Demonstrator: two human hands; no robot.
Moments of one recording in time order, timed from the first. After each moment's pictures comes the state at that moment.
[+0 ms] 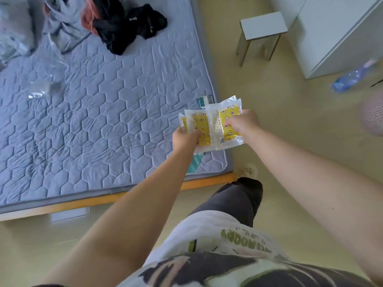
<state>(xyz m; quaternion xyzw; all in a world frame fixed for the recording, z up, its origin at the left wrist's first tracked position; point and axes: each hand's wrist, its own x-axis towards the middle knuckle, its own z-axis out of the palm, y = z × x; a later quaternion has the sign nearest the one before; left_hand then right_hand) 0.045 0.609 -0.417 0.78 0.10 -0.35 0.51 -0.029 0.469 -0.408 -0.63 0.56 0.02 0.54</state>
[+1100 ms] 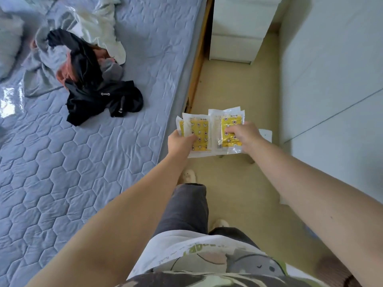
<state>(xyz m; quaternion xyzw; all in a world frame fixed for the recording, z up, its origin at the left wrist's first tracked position) 0.354 0.016 -0.387 0.73 0.20 -0.27 0.60 0.315 -0.147 -0.368 -0.64 0.48 0.10 0.59</state>
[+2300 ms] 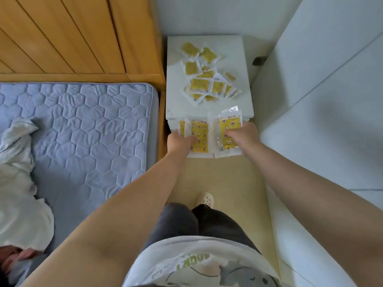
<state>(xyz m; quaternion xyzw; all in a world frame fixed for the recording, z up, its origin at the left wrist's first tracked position) 1.046 -0.504 -0.413 0.79 0.10 -0.35 0.50 0.959 -0.656 -0.386 -0.69 0.49 0.01 0.52</state>
